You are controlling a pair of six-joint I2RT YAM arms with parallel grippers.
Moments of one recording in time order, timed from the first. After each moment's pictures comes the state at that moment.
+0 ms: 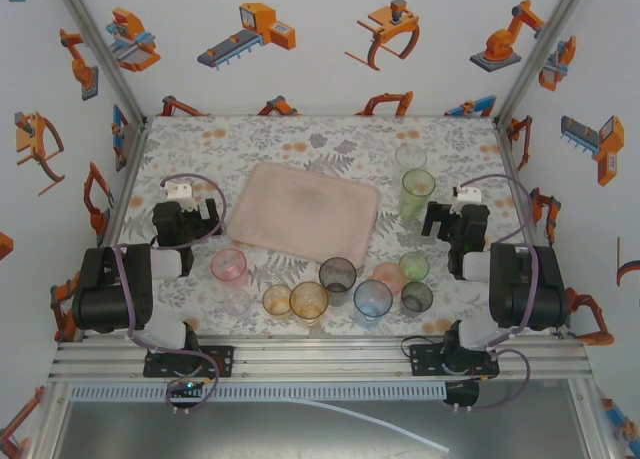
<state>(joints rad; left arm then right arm) 0.01 1.54 0.39 0.72 0.04 -0.02 -0.07 1.54 0.36 0.74 -0.05 0.01</state>
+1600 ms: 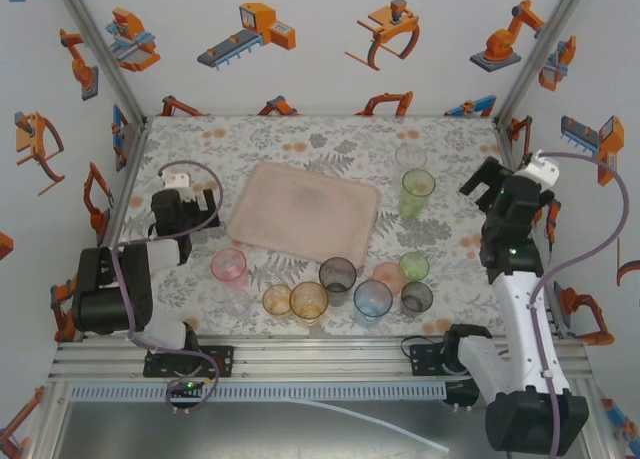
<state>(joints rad) 0.01 1.52 0.58 0.46 0.00 -0.04 -0.07 0.86 0.87 -0.30 0.26 0.40</state>
